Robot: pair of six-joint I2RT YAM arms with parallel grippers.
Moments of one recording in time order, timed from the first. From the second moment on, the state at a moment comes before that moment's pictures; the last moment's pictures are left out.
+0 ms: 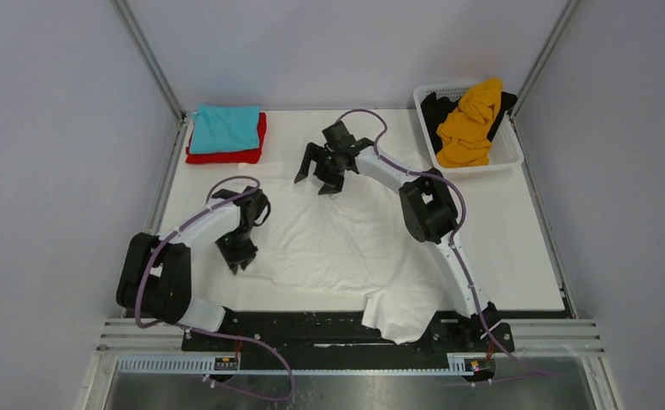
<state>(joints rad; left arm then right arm) -0.33 1.49 0.91 -1.09 -0.35 -0.96 0.62 2.47 2.08 -0.62 -0.36 0.87</state>
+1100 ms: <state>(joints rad) -0.24 1.33 1.01 -0.91 -0.22 -0.82 0.59 1.54 1.29 -0.56 -0.08 0.56</state>
